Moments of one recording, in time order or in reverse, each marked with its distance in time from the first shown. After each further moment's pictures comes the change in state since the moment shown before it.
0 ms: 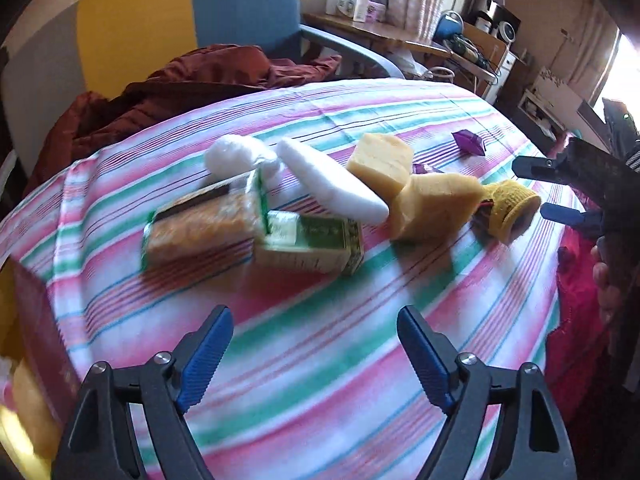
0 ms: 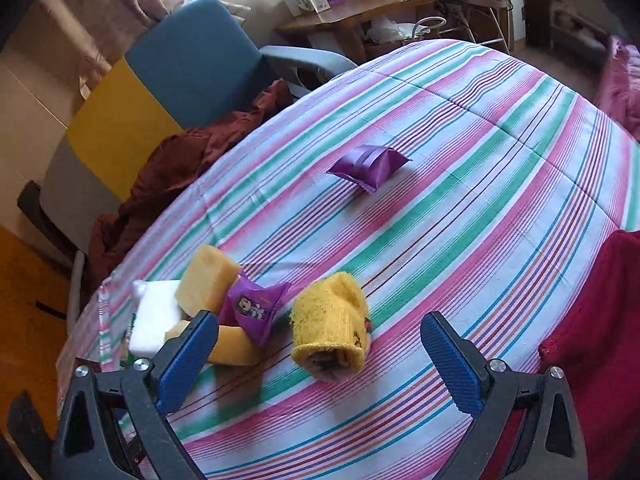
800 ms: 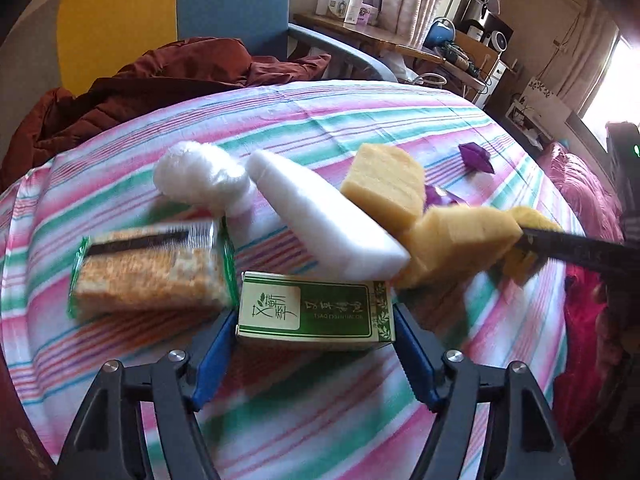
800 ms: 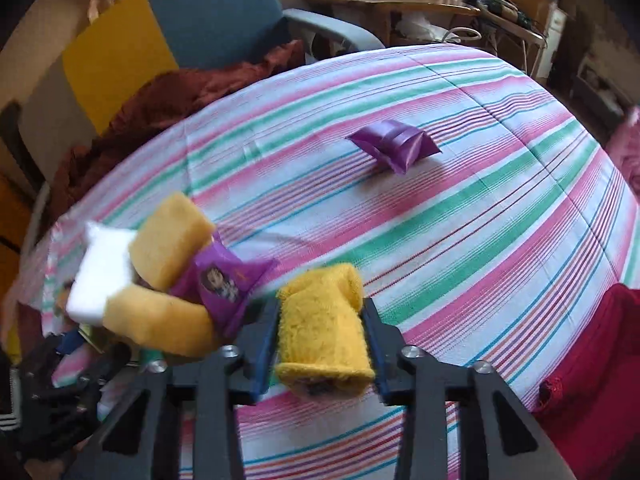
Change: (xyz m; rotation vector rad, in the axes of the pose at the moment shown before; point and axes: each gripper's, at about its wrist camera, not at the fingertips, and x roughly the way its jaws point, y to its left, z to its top) left arm 0.040 0.002 0.018 -0.019 -0.019 -0.087; right arm 0.043 0.024 -0.006 -0.223 0.075 -0.147
